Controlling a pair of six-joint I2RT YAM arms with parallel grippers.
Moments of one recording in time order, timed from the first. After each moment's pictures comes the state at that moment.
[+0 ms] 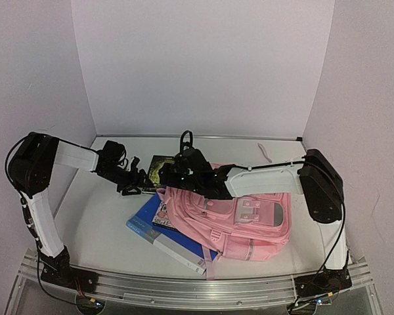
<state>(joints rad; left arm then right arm) -0.32 1.89 1.08 -0.22 0.59 -0.45 1.04 2.12 1.56 0.04 0.32 0.81</state>
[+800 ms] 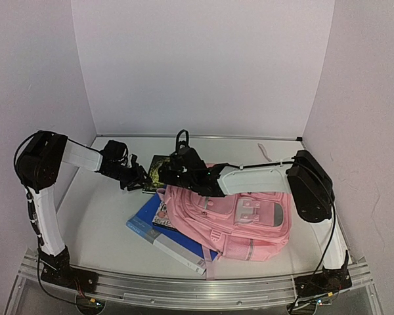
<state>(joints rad) -0.31 1.97 1.11 -0.06 0.52 -0.64 1.01 2.23 1.69 0.04 0.31 0.79</state>
